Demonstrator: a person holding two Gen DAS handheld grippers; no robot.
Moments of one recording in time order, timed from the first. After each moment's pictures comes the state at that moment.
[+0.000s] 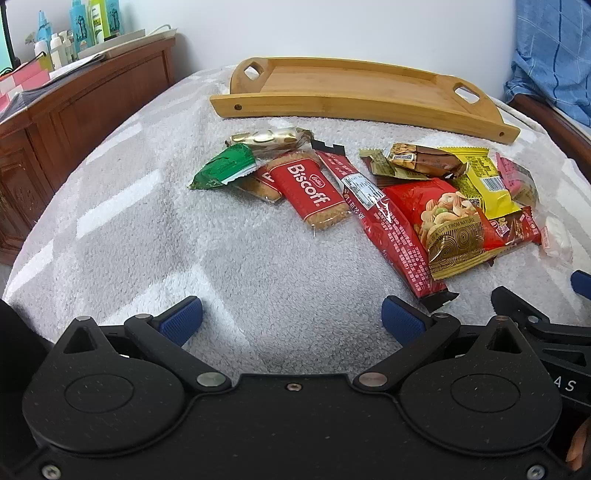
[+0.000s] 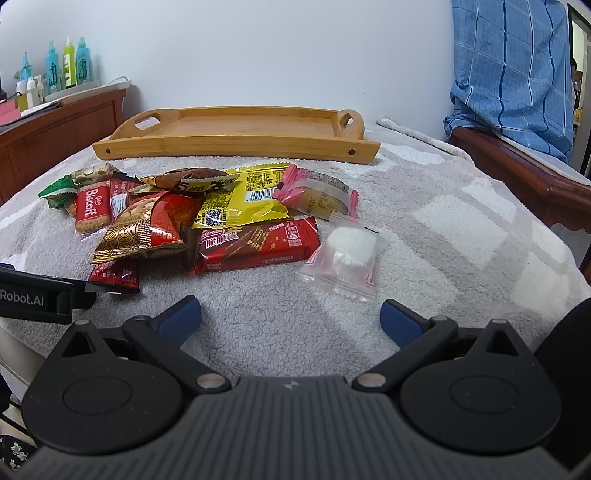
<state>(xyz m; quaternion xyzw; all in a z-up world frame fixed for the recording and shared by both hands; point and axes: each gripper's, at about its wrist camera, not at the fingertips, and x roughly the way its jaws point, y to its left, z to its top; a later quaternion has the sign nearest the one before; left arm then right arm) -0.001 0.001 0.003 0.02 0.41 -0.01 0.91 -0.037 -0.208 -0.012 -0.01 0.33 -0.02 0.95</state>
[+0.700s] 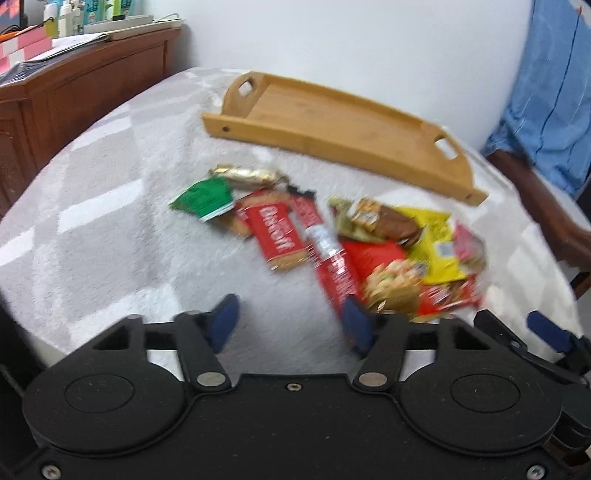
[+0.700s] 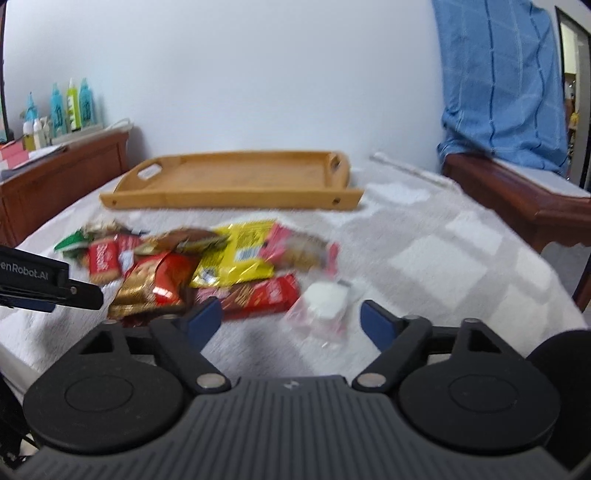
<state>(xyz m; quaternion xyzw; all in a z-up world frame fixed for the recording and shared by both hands) 0.006 0.007 0.042 -0.10 0.41 -0.04 0.91 -0.047 -0.232 0.022 0.02 0.27 -0.01 0.96</state>
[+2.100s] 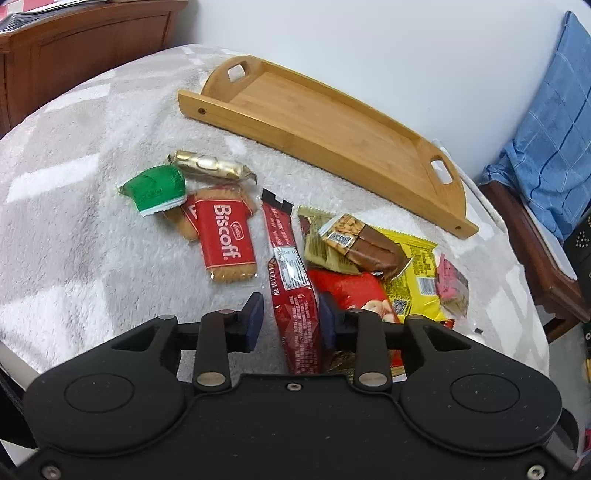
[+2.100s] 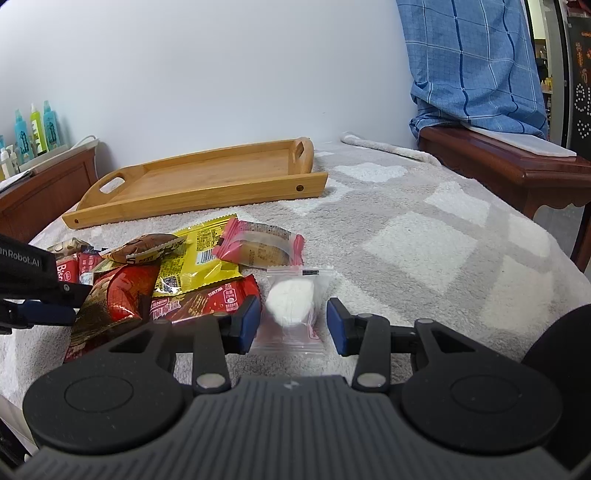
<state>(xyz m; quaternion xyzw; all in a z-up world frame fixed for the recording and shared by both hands) 0.038 -0.009 0.022 -0.17 0.42 -0.04 0.89 -0.029 -0.253 0.002 0.07 0.28 -0.05 0.96</state>
